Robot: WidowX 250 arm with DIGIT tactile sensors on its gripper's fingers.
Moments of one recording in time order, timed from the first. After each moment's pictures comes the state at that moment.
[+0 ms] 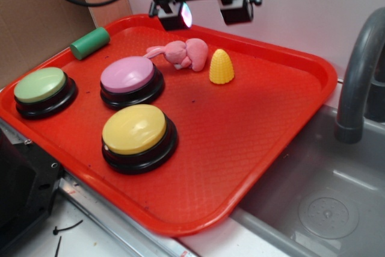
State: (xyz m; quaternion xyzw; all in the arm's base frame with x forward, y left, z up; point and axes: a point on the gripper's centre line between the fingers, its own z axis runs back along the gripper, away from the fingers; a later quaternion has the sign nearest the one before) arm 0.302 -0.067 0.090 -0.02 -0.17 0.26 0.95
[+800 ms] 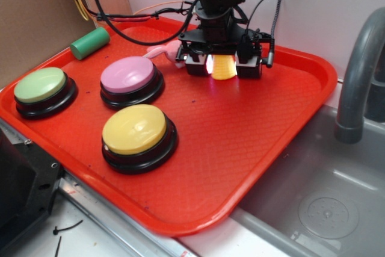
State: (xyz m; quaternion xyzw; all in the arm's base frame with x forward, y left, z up) arm 0.322 -0.063 0.021 0.03 -0.13 0.26 0.96
